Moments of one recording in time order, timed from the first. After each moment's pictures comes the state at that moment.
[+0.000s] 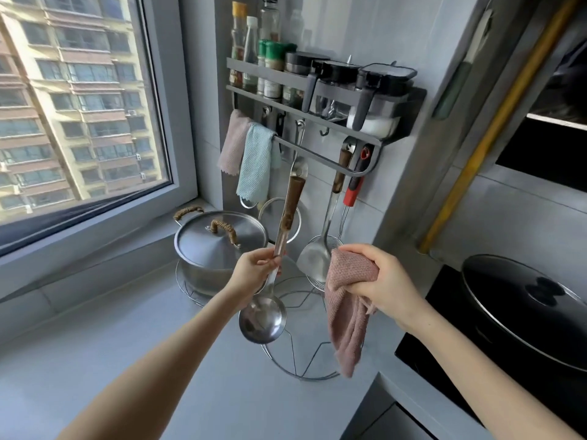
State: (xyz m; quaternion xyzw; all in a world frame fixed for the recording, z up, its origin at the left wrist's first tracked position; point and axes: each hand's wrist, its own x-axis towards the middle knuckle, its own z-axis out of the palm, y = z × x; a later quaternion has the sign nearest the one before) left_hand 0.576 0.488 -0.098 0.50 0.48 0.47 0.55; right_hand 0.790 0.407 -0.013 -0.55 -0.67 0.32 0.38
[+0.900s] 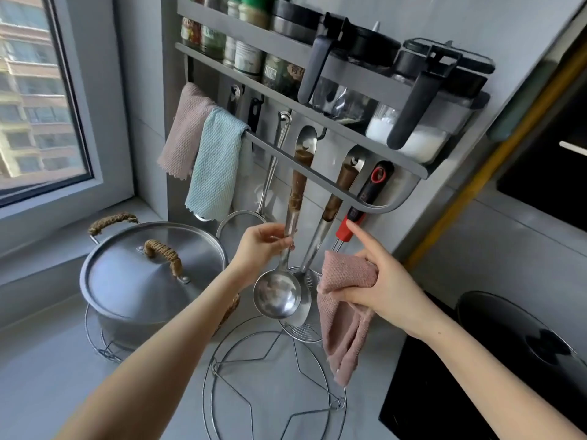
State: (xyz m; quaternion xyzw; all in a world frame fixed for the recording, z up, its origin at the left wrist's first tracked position) left_hand 0.643 0.662 -0.111 0.52 0.37 0.51 0.57; right_hand 0.822 0.536 -0.013 -0.59 -0.68 0.31 0.31
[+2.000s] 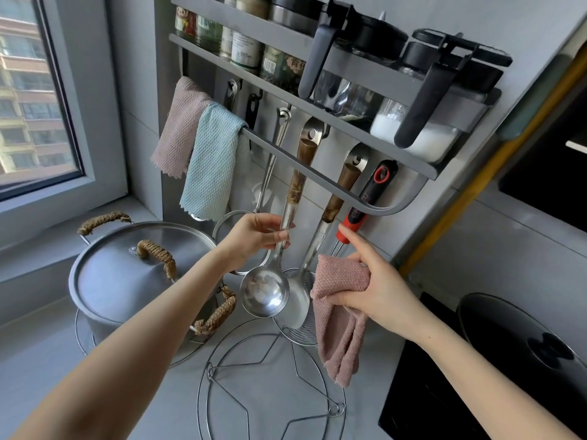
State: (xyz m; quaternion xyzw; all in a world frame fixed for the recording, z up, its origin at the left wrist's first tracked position) left_hand 0.626 0.686 -0.099 0.58 0.32 0.44 0.61; right_hand 0.819 0.544 -0.021 -0.60 -0.69 0.30 0.28
